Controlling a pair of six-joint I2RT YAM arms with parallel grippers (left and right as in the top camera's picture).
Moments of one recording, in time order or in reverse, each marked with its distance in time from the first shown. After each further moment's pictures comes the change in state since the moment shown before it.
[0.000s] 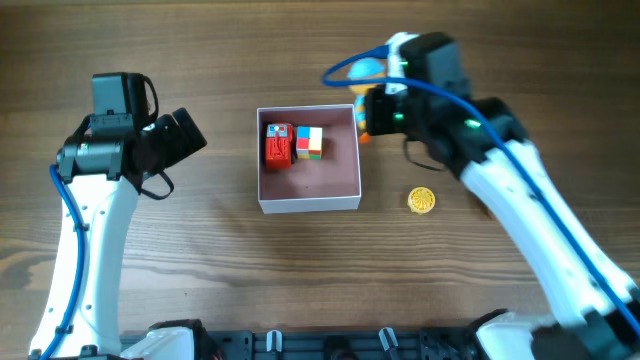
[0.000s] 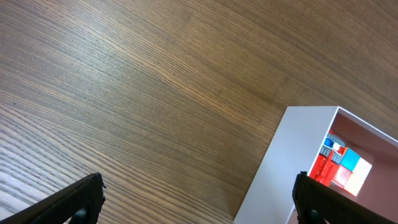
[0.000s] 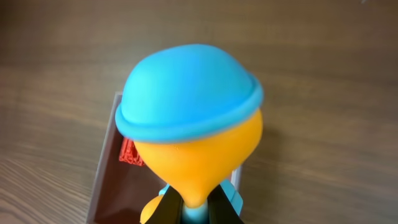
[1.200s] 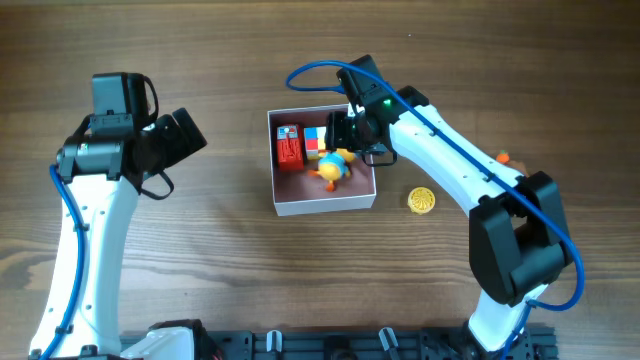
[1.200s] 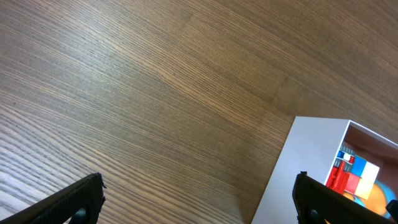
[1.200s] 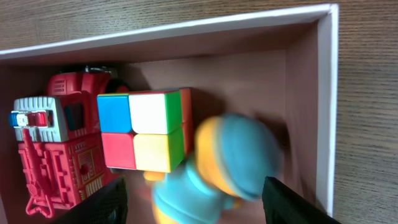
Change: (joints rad) left arm 0.000 0.000 0.000 0.000 0.000 0.000; right arm 0.031 0.376 -0.010 0.042 -0.038 0.154
